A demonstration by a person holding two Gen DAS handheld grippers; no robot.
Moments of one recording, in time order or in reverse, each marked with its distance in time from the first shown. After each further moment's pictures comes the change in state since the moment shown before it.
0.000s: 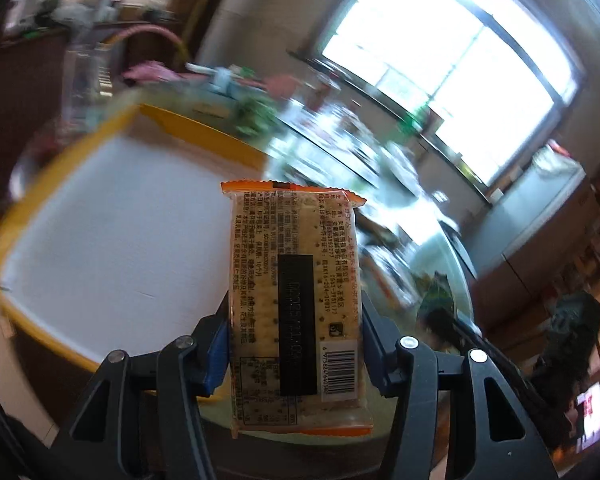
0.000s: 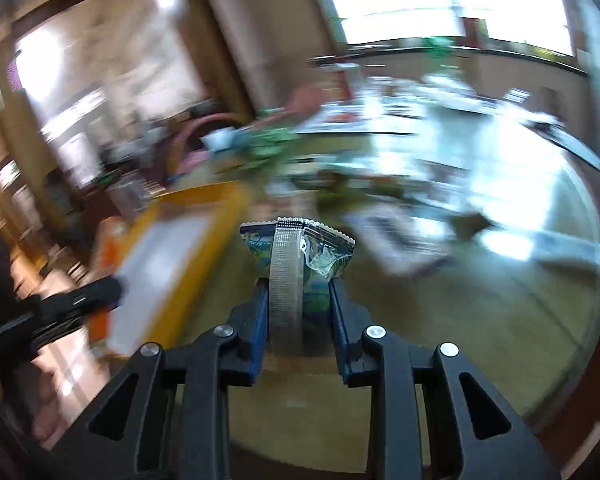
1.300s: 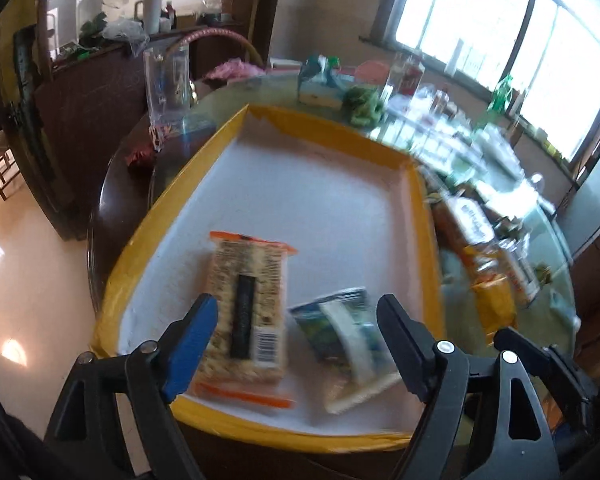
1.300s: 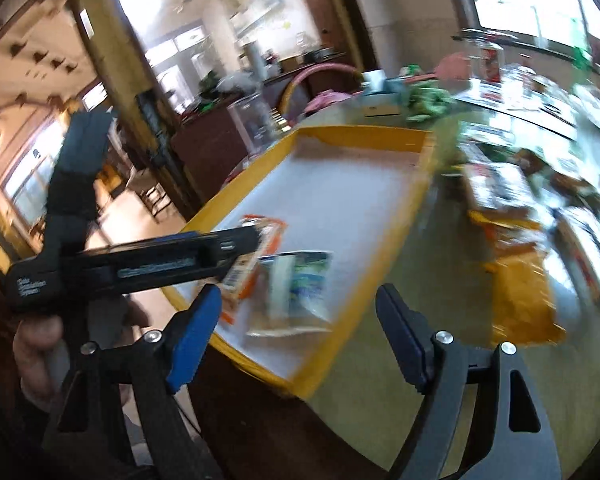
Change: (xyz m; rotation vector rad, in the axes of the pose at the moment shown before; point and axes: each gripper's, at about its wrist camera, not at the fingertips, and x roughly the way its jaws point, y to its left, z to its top) left arm 0.017 0.048 -0.003 0.069 0.030 0.318; right arm 0.067 0.113 -0.029 -0.178 0.126 0.261
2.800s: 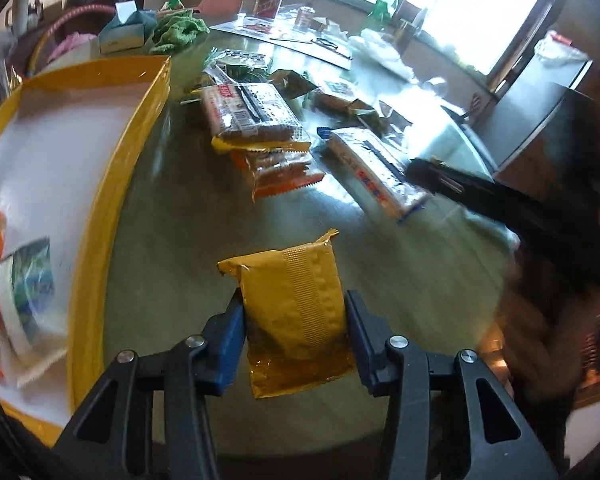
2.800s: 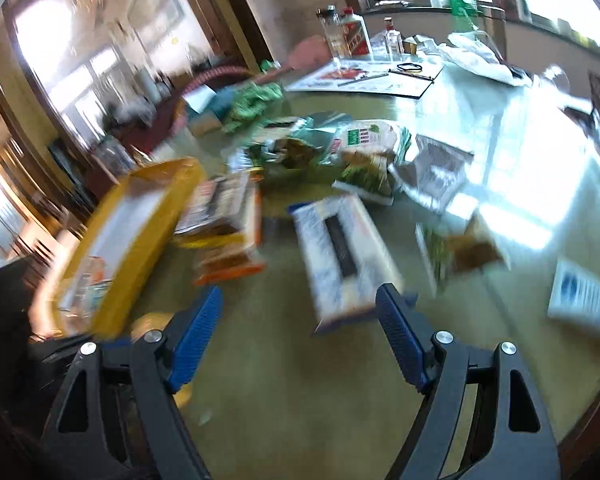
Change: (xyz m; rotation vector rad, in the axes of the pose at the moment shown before) left arm 0.046 -0.149 -0.051 0.218 0.237 -0.296; right arm -0.050 -0.215 0.025 0.157 0.069 -0.246
